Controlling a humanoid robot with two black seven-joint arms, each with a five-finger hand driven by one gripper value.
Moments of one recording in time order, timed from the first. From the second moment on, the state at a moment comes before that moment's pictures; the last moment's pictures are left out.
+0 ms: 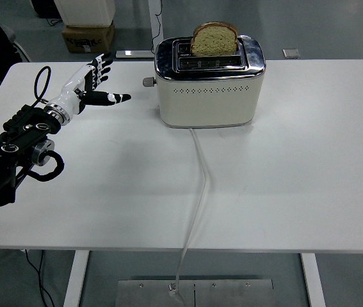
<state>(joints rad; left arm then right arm) -0.95 0.30 -0.34 -0.59 0.49 -0.04 -0.38 0.00 0.00 0.42 0.16 -0.35 0.07 0.11</state>
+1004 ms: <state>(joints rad) -1.01 0.45 -0.22 -0.72 0.85 -0.05 -0.38 0.00 0.00 0.42 0.16 -0.35 0.07 0.11</state>
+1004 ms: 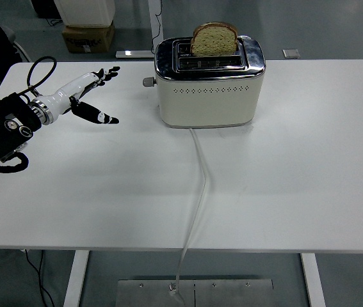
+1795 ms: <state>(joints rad) -1.09 0.43 -0.08 -0.71 0.85 -0.05 -0.38 0.00 0.00 0.42 0.16 -0.35 0.07 0.11</state>
